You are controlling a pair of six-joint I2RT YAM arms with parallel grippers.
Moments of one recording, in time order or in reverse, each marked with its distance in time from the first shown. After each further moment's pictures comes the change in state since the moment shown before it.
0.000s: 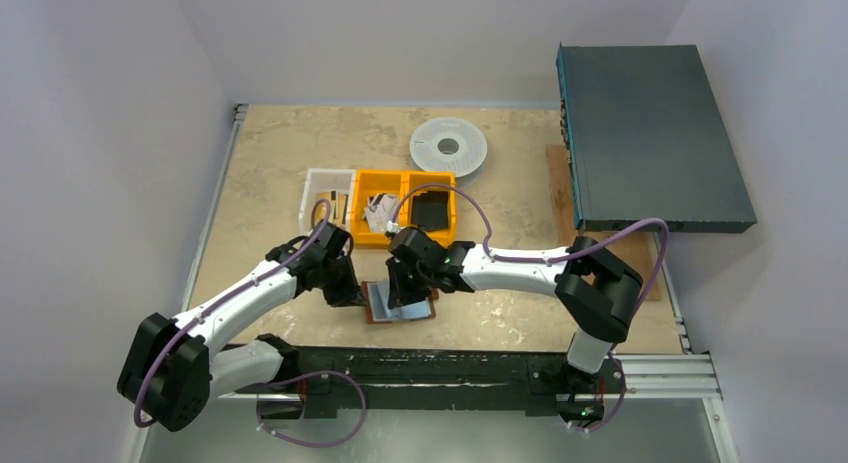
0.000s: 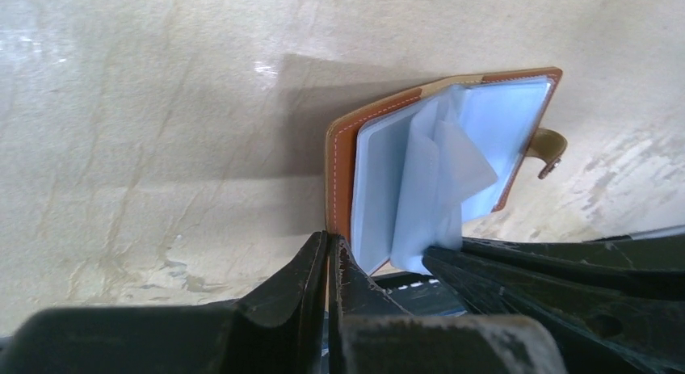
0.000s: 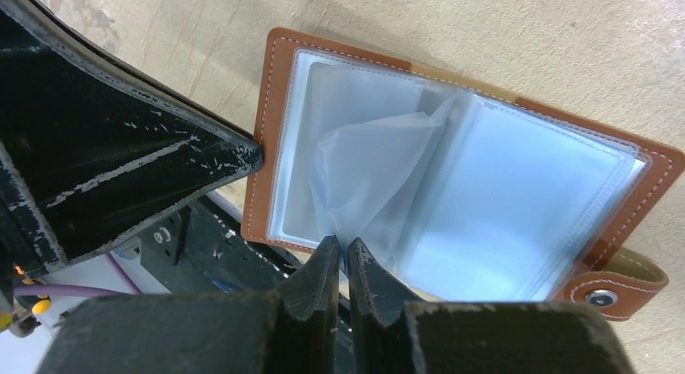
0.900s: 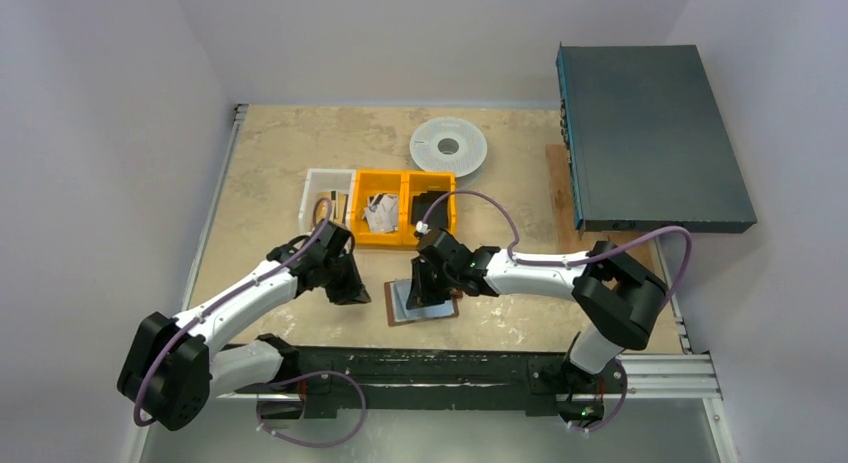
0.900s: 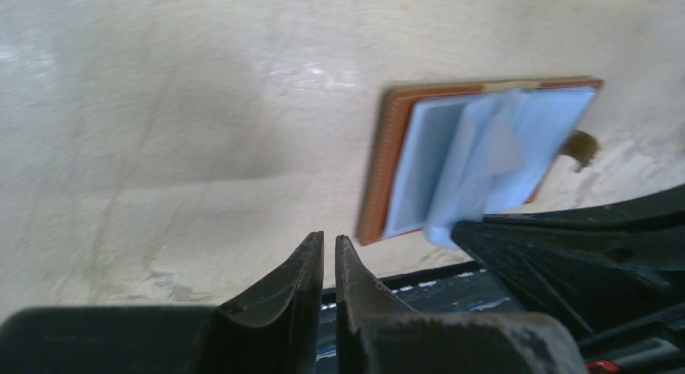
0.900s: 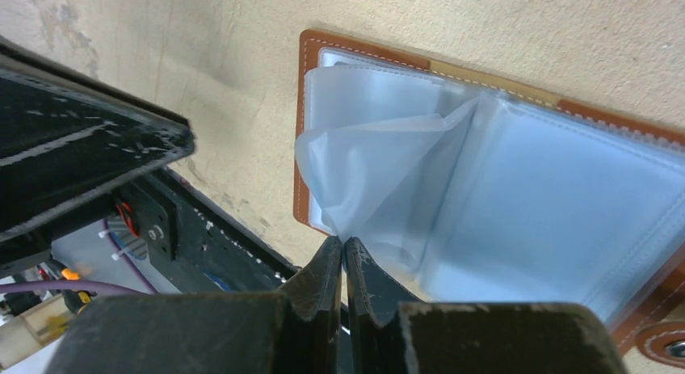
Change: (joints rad) left arm -0.012 -0.004 0.003 -0.004 -0.032 -0.009; right arm -0.080 -0.106 -0.208 0.116 -0.057 0.087
